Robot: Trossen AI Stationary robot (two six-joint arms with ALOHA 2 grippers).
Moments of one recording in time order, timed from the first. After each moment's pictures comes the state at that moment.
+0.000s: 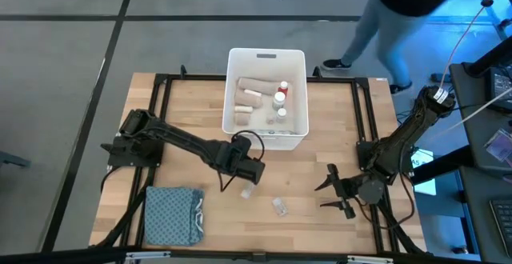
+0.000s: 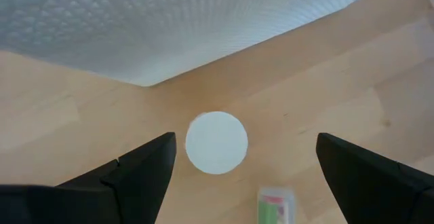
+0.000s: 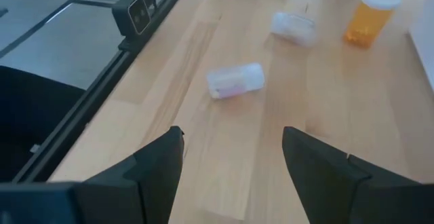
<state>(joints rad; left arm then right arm) -0.28 1.87 1.56 -1.03 -0.45 -1.43 0.89 1.06 0.38 0.09 0.50 0.39</state>
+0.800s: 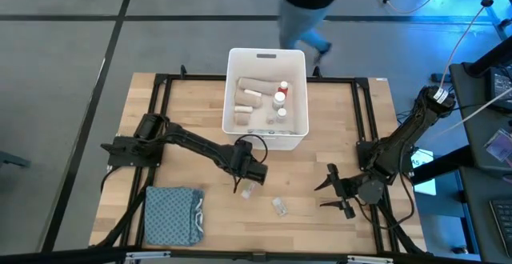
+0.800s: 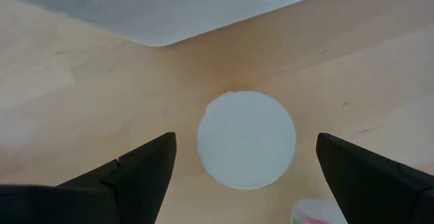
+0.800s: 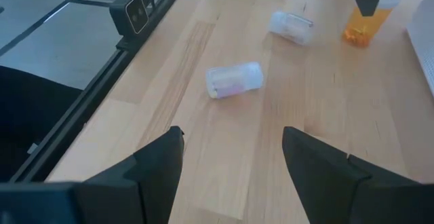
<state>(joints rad) -0.25 2.01 1.56 -1.04 -0.34 -1.51 0.89 1.06 0.38 0.08 0.50 0.38</state>
